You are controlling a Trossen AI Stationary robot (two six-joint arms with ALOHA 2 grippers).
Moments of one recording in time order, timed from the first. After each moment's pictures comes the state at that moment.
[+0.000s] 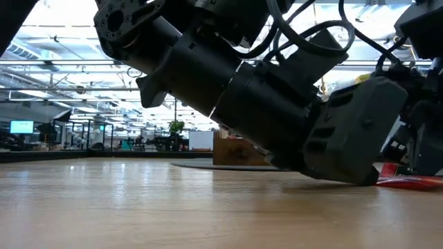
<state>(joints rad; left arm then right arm) -0.38 2.39 1.46 0.36 -0.36 -0.20 0.45 1.38 0.24 0.38 -0.05 0.86</state>
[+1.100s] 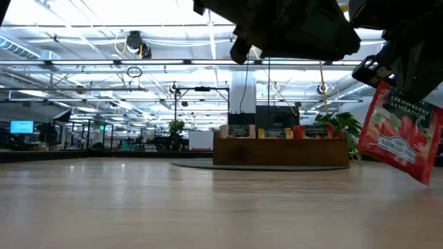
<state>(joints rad) -0.45 2.14 1.46 0.23 -0.55 -0.18 0.51 1.34 0.77 -0.43 0.02 0.55</state>
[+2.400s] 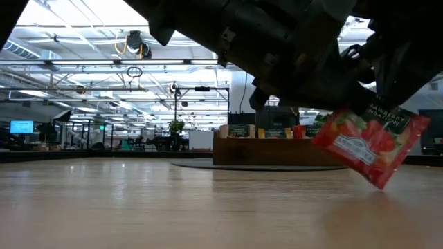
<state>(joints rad) -0.34 2.21 1.46 0.26 -0.28 -0.27 0.56 1.52 0.92 -0.46 0.13 0.44</state>
